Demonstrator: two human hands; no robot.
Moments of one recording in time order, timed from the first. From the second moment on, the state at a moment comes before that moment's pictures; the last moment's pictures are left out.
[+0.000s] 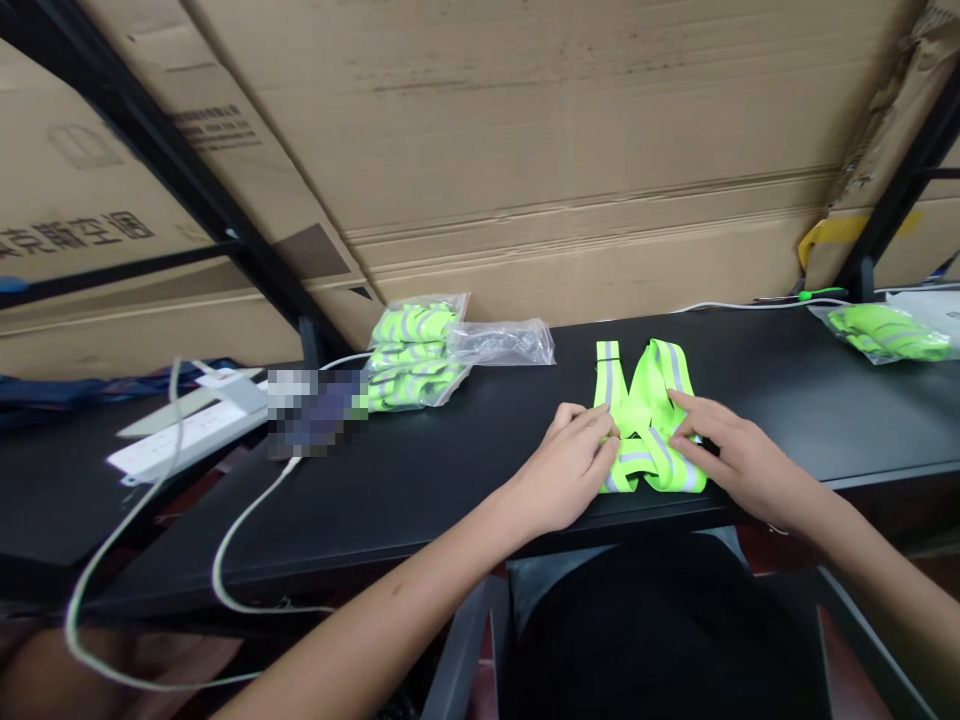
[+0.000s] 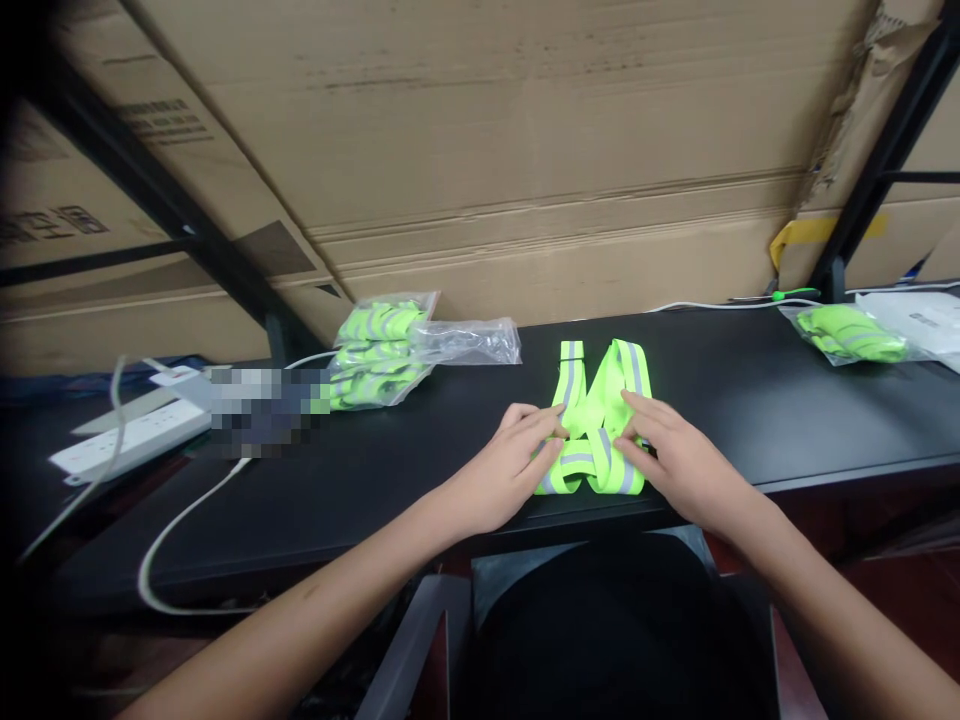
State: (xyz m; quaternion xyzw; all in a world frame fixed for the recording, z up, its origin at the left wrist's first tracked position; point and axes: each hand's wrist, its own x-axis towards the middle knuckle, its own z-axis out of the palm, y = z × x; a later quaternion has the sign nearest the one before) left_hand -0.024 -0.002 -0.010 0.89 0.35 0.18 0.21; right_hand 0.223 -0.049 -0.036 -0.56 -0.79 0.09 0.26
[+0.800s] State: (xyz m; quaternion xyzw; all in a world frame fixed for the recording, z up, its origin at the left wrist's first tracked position) left_hand -0.052 -0.036 -0.003 0.92 0.31 0.17 0.18; right_hand 0.231 -0.067 -0.042 -0.43 -0.86 0.01 0.27
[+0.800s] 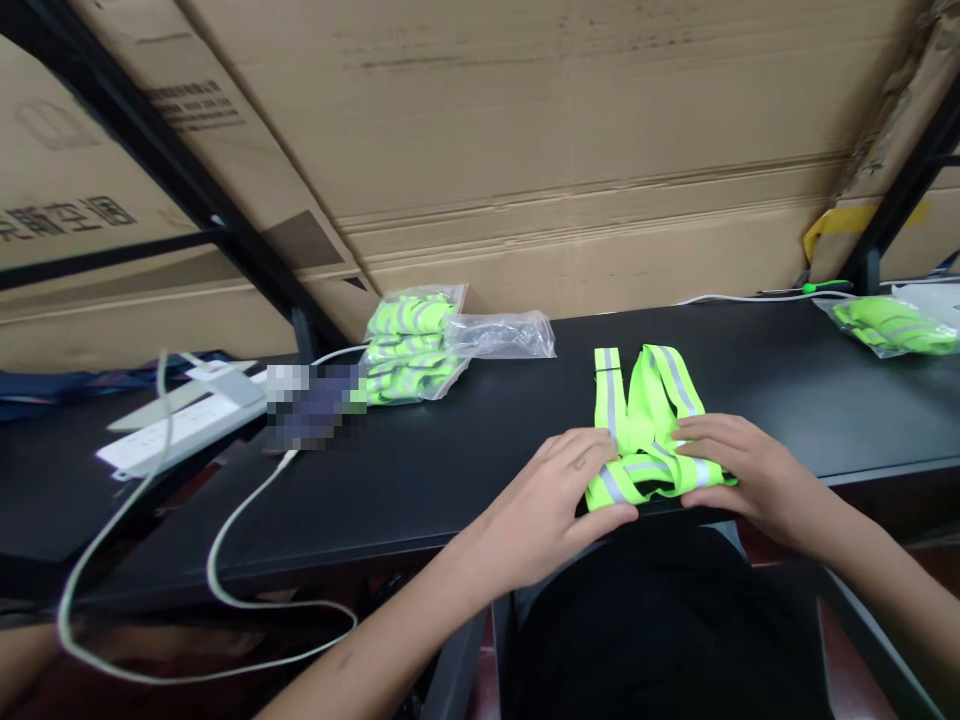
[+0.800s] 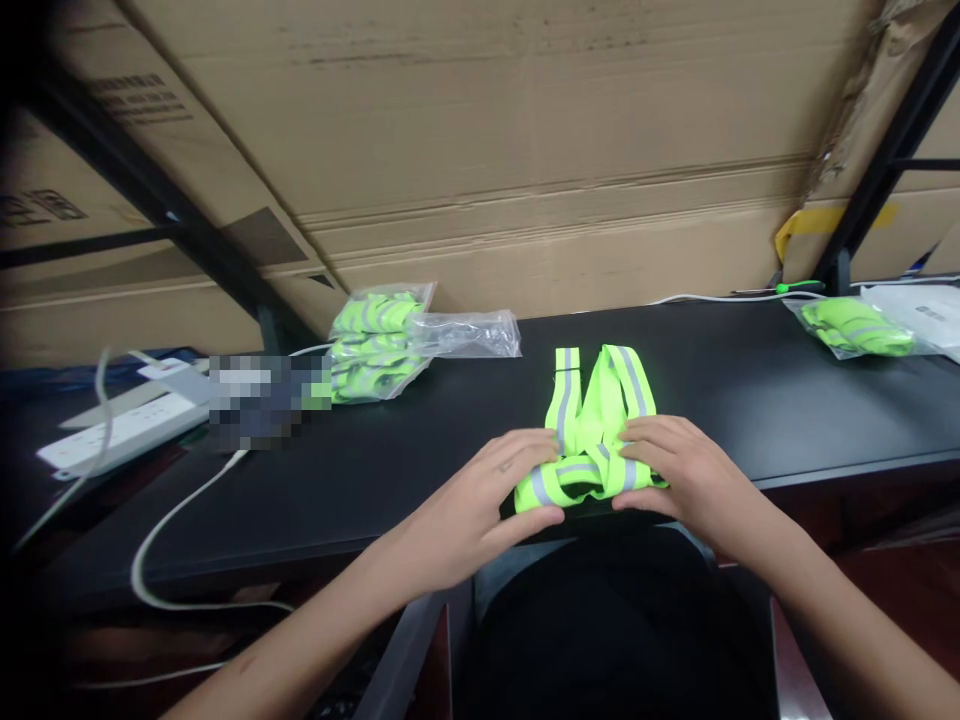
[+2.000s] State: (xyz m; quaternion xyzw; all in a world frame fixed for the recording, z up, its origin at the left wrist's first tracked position) left_hand -0.009 0.032 -0.014 0.83 0.45 0.26 0.21; right_hand 0.226 -0.004 -0.044 -0.59 -0.77 0.09 0.22
